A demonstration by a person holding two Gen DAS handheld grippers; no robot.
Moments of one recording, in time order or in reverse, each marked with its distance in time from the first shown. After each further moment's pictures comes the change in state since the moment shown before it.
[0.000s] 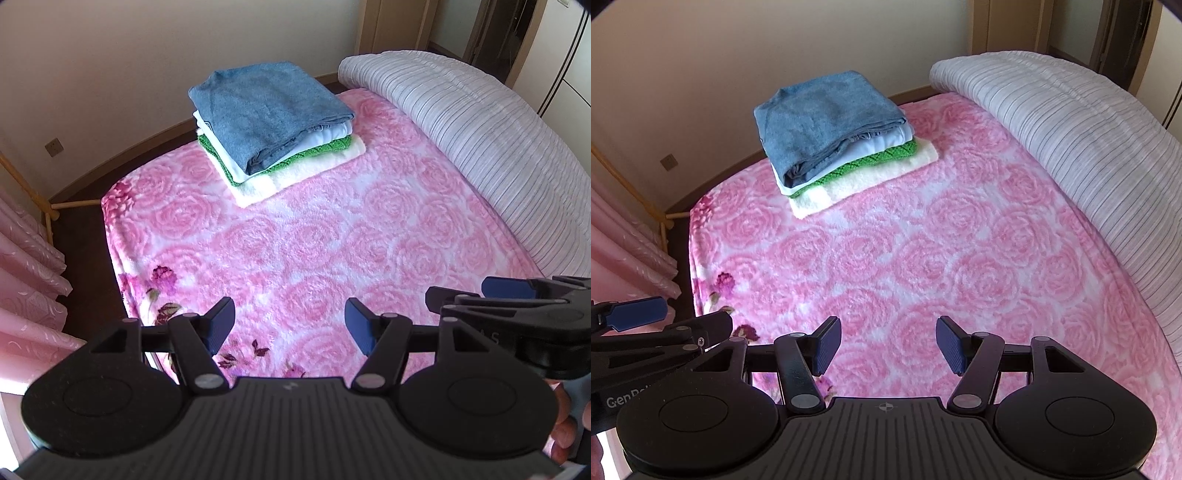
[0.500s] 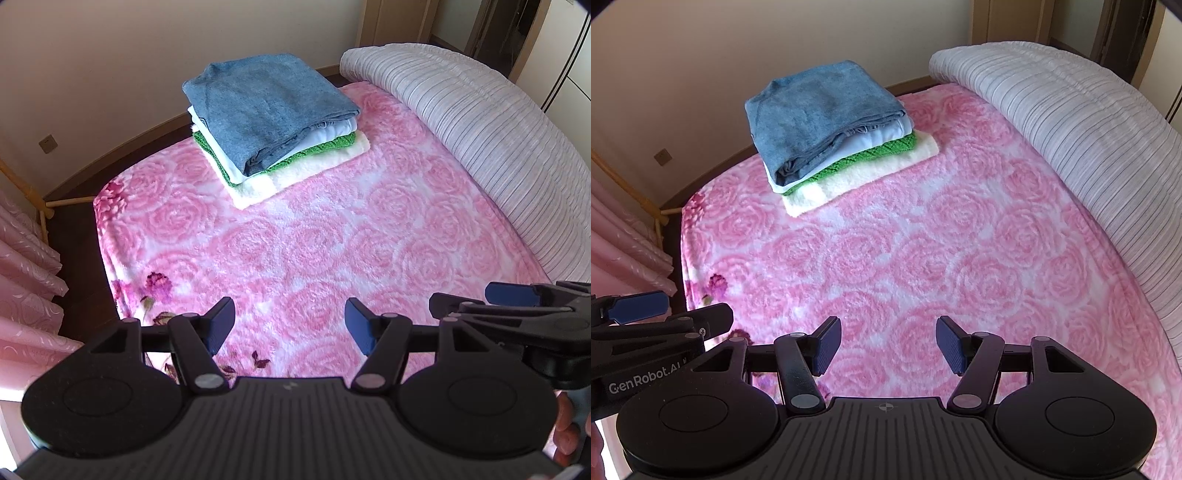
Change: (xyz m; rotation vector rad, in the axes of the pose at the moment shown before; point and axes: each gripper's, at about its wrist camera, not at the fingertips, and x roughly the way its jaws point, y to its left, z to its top) left arm 0.027 0.004 0.022 0.006 0.027 -0.007; right arm 0.025 -0.003 0.019 0.009 0.035 -0.008
